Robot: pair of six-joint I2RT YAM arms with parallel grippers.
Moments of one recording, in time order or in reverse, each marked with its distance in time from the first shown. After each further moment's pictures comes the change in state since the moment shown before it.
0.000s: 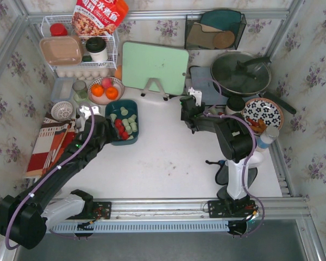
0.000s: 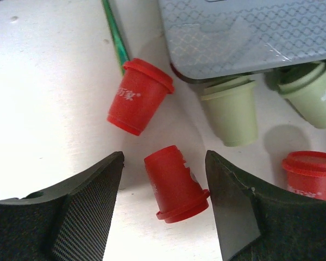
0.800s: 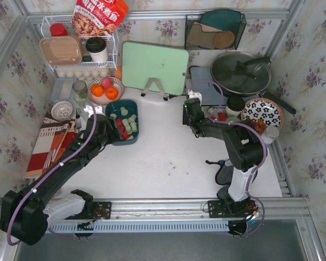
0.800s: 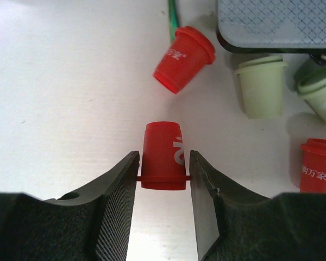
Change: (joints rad) left arm 0.000 0.033 0.005 0.004 0.057 -0.002; right arm 0.000 -0.142 -0.145 0.058 -0.199 -0.055
